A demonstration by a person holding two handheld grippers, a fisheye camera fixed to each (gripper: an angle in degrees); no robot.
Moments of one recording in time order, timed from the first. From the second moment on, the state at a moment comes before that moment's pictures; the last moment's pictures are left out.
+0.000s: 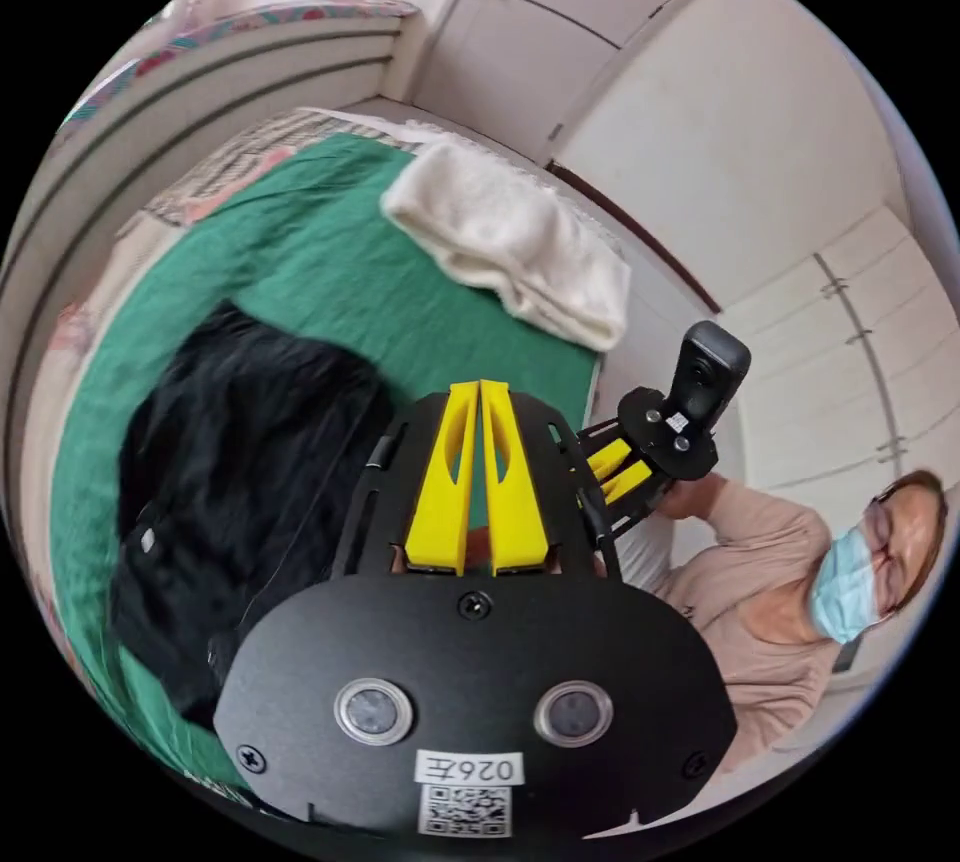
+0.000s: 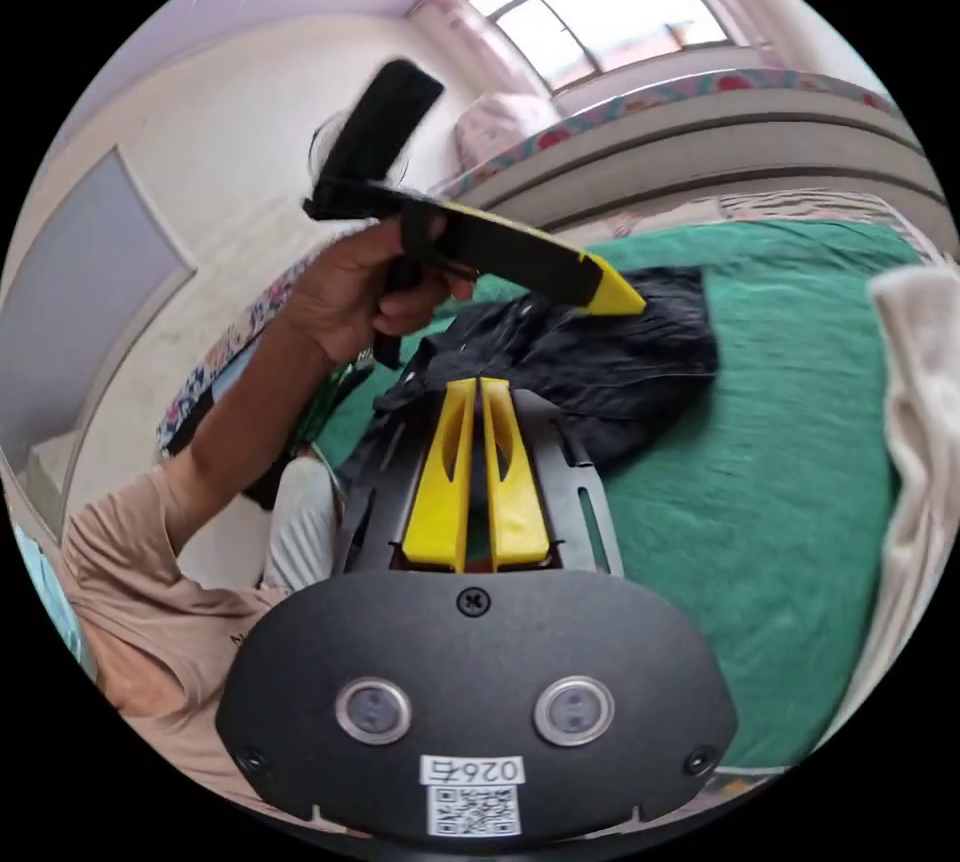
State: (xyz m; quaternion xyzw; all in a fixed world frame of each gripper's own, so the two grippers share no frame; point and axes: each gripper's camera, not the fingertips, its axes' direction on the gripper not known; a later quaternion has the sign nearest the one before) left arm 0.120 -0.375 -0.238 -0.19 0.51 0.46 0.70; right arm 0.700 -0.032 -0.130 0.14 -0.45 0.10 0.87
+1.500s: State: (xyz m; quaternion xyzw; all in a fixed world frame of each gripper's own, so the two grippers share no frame) left arm -0.187 -0.253 -0.312 -0.18 0.24 0.42 0.86; right arm 0.534 -0.180 0.004 -0.16 -0.28 -0.11 0.94
